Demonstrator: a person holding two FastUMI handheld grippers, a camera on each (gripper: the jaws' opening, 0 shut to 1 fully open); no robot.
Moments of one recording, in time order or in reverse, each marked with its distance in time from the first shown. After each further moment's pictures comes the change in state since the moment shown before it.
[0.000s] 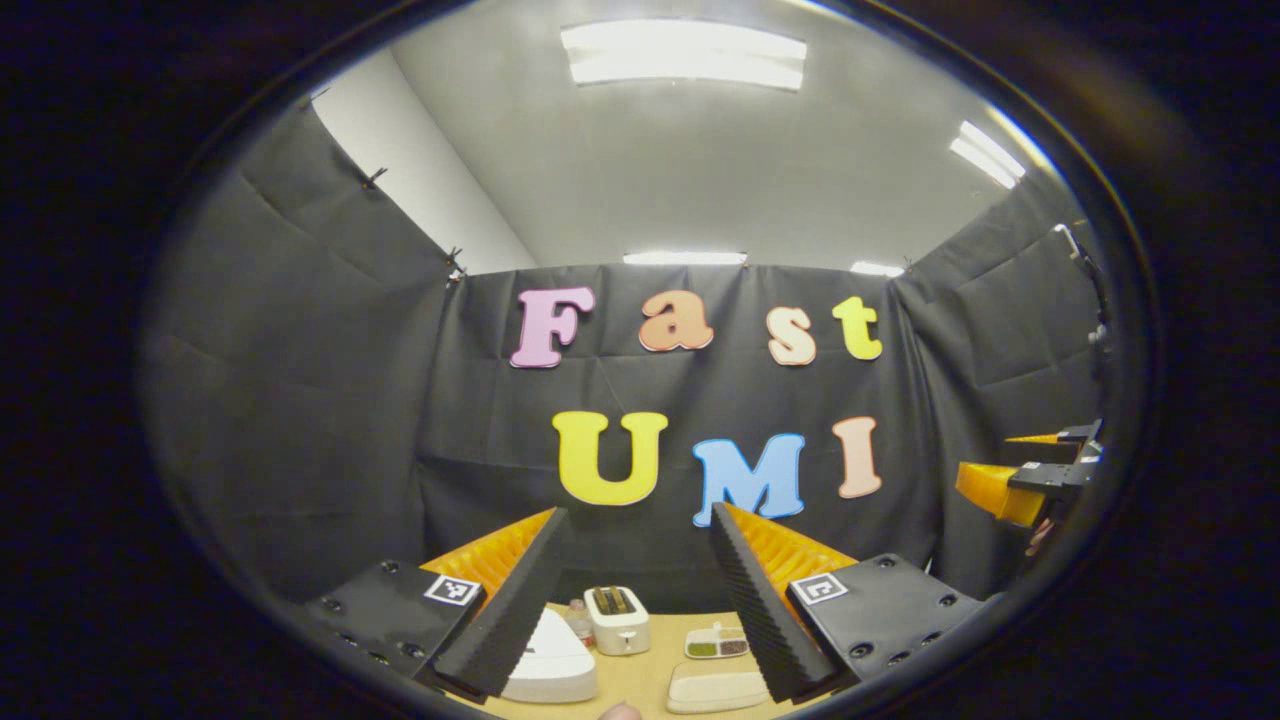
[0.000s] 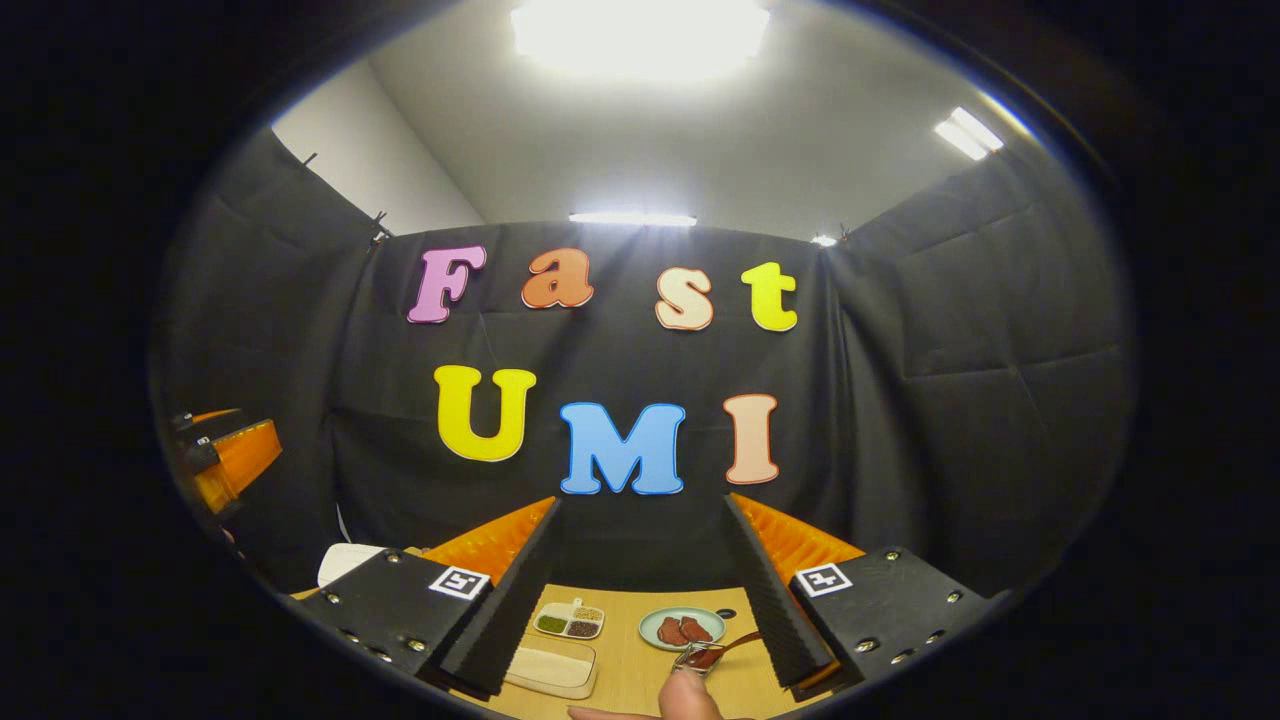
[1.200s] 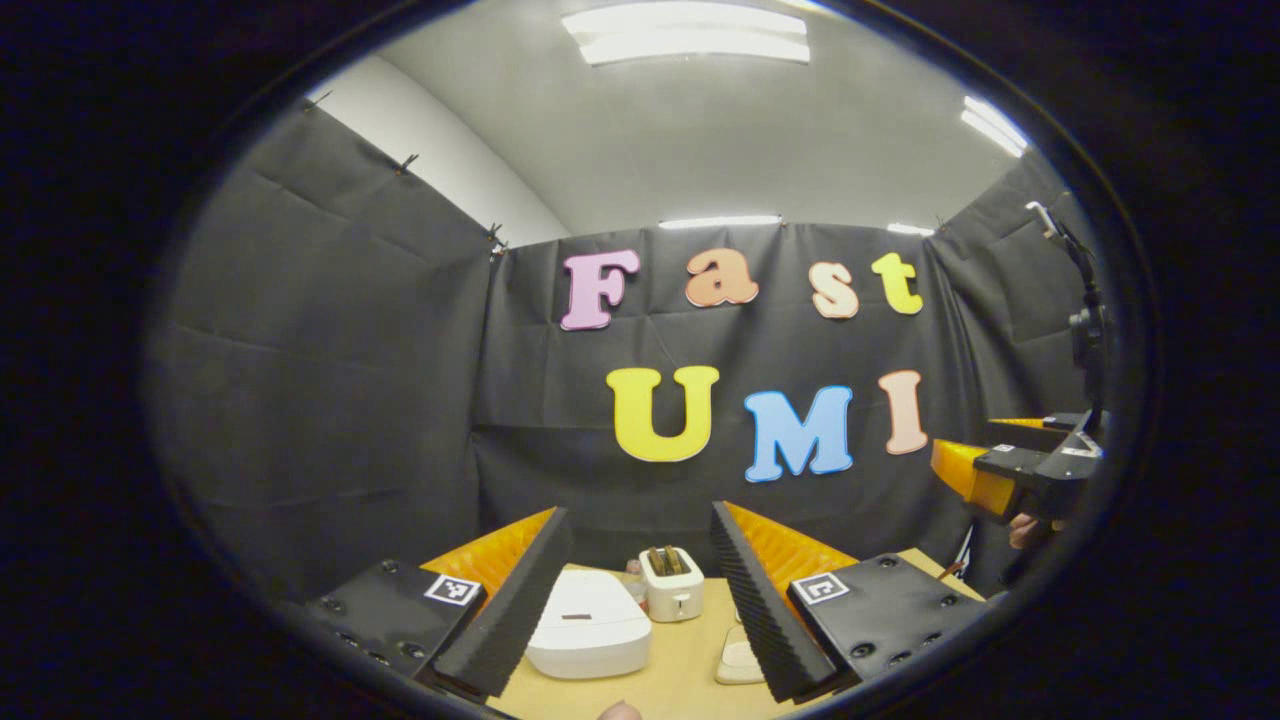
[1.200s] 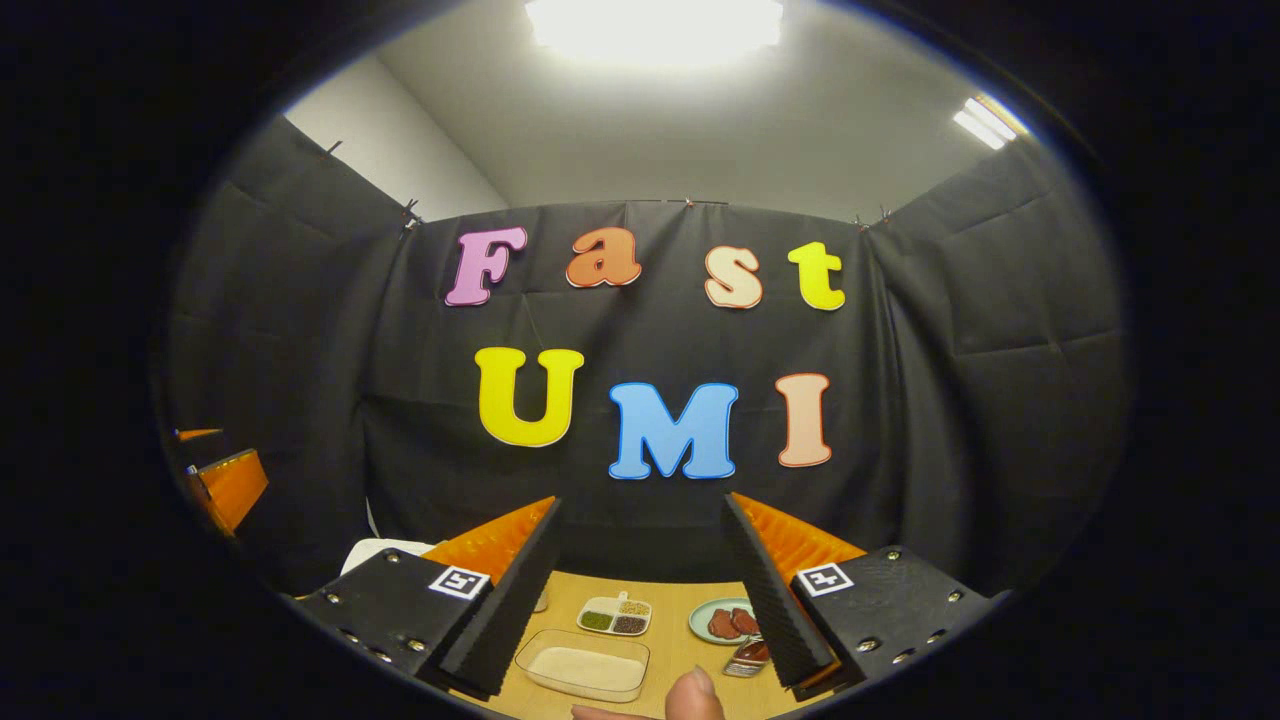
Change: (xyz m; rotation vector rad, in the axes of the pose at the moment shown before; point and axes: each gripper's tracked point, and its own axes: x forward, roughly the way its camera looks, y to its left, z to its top) left arm -0.037 0.048 -0.075 0.027 0.117 0.103; right arm 0.021 0.083 -0.047 0.010 0.030 0.084
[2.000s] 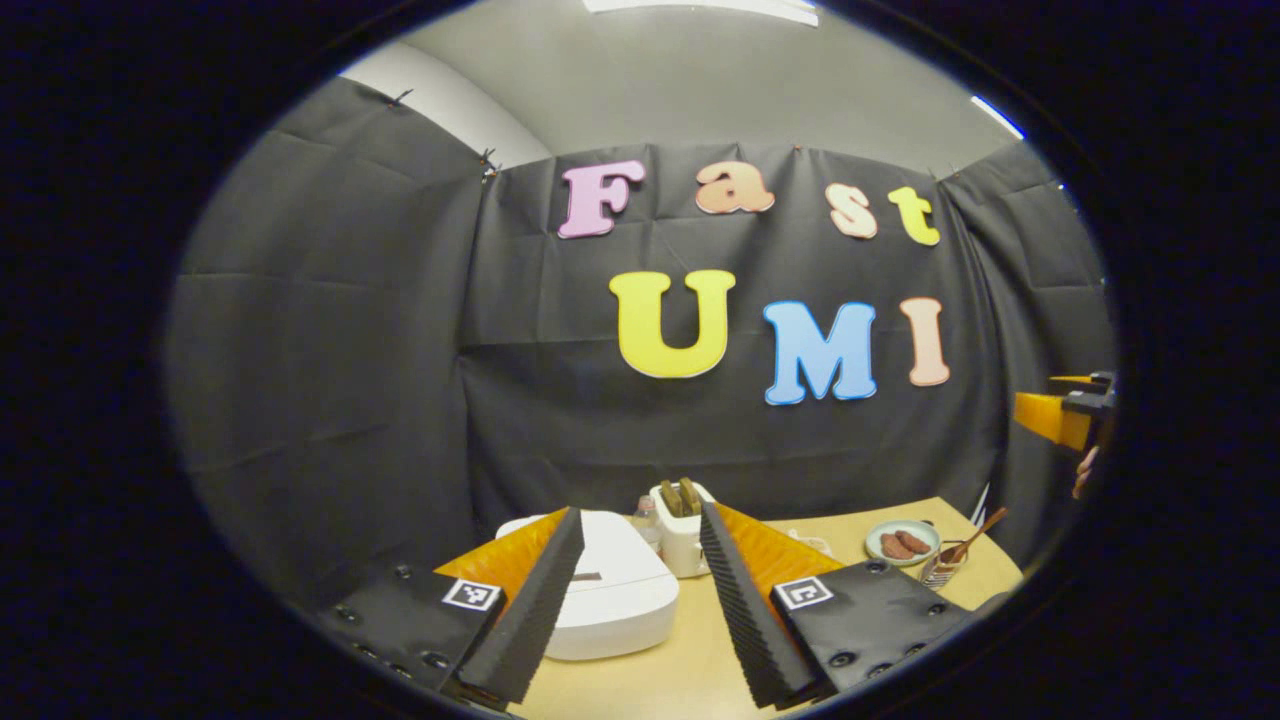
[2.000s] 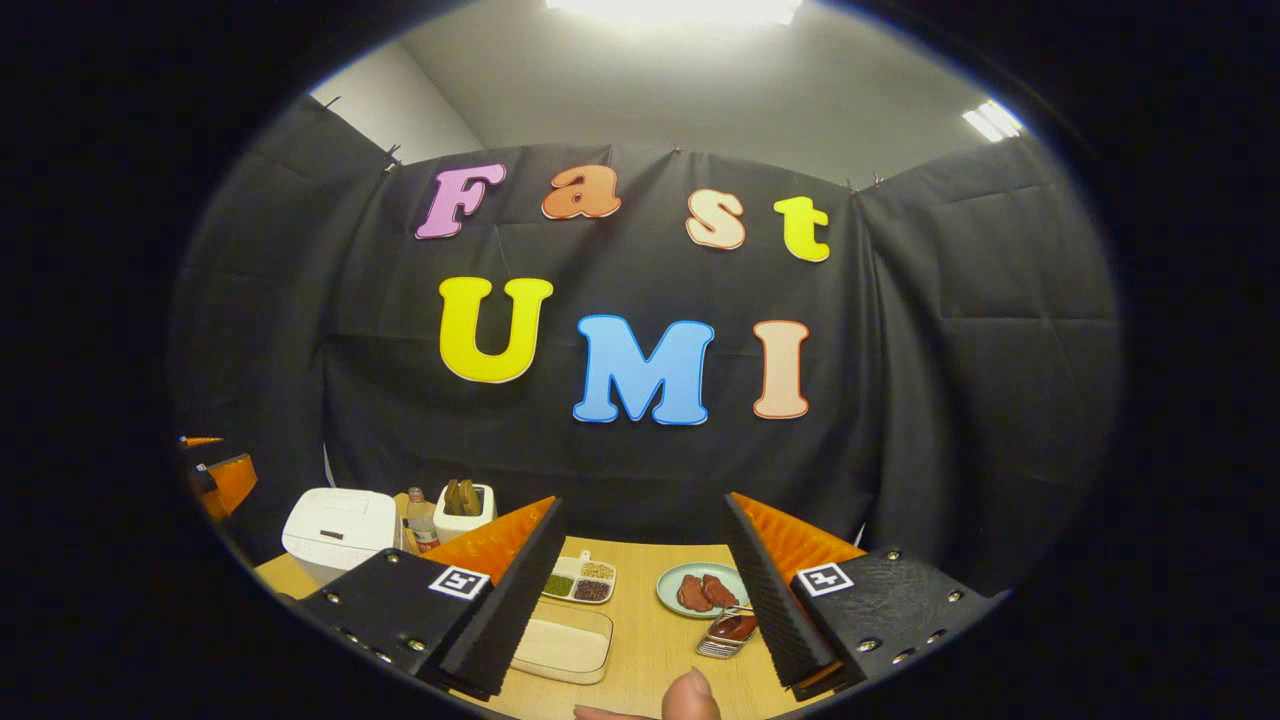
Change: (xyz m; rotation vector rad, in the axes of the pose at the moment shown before) left arm 0.105 0.035 -0.152 0.026 0.224 0.017; right arm 0.041 -0.034 -0.089 -0.064 0.153 -0.060
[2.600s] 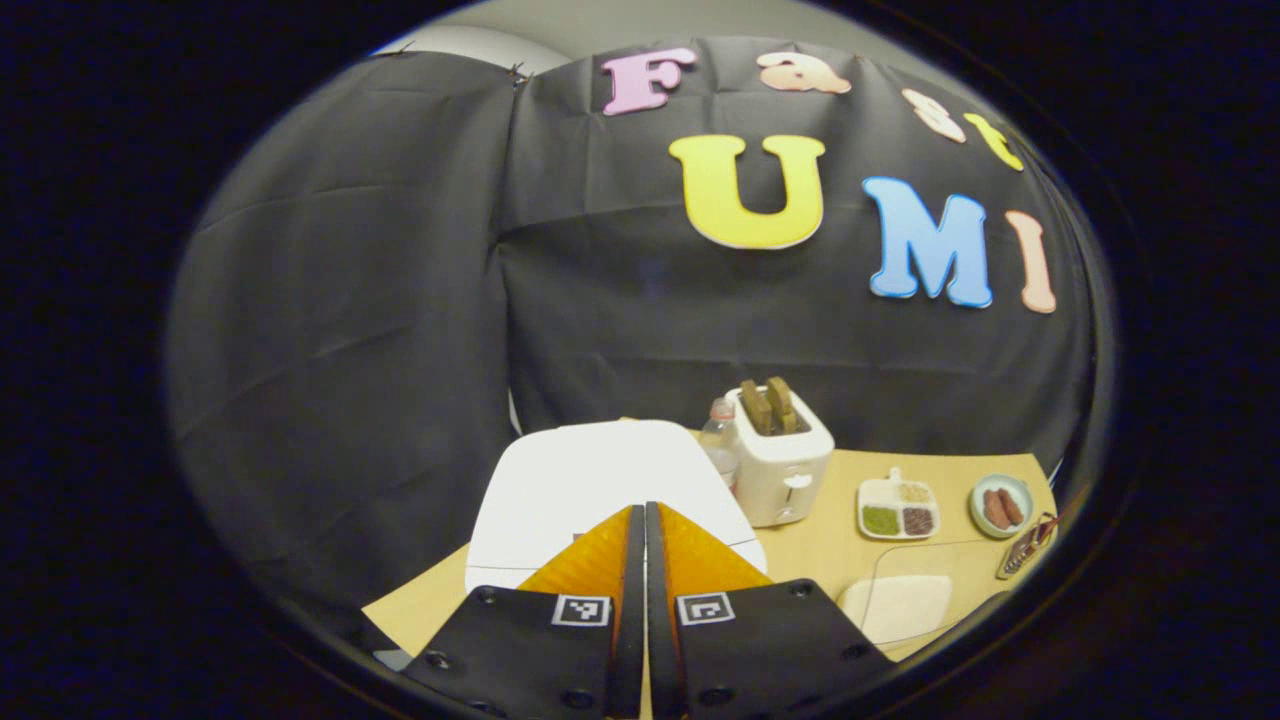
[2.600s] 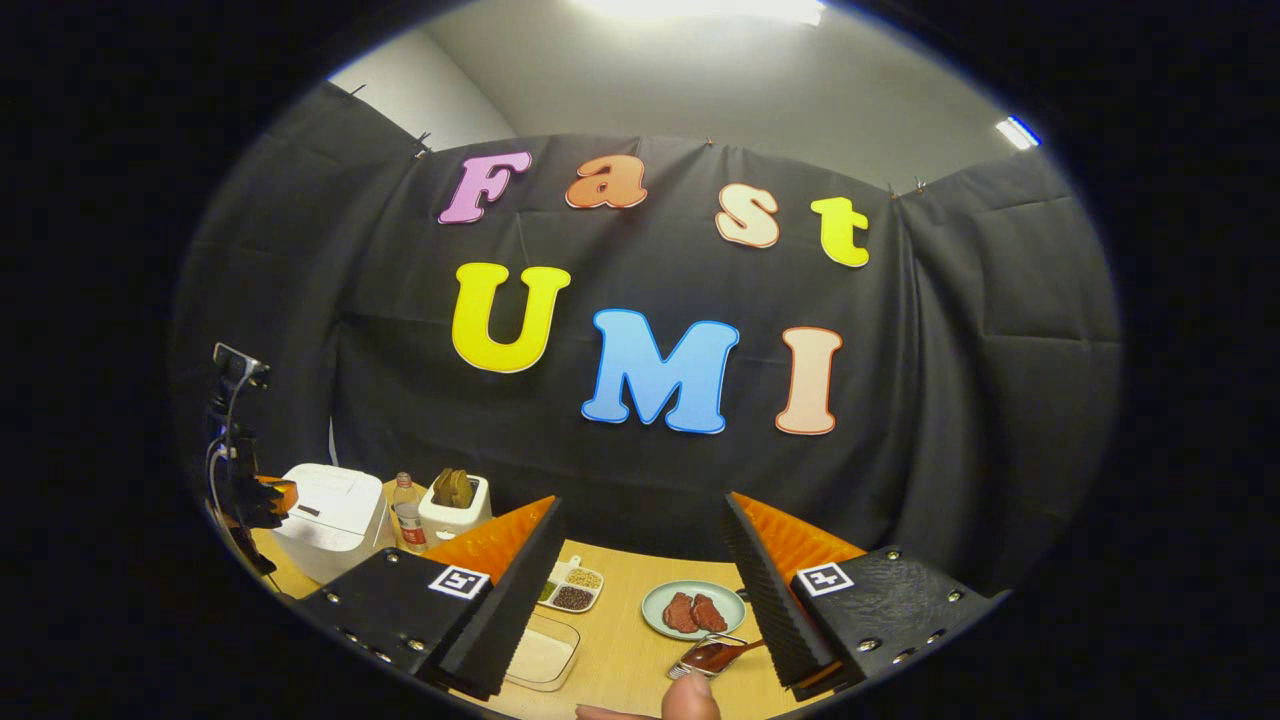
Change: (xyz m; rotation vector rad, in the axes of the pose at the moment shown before) left arm 0.160 0.042 -0.151 -0.013 0.318 0.239; right arm 0.050 -0.029 -0.001 -0.062 -0.017 0.086
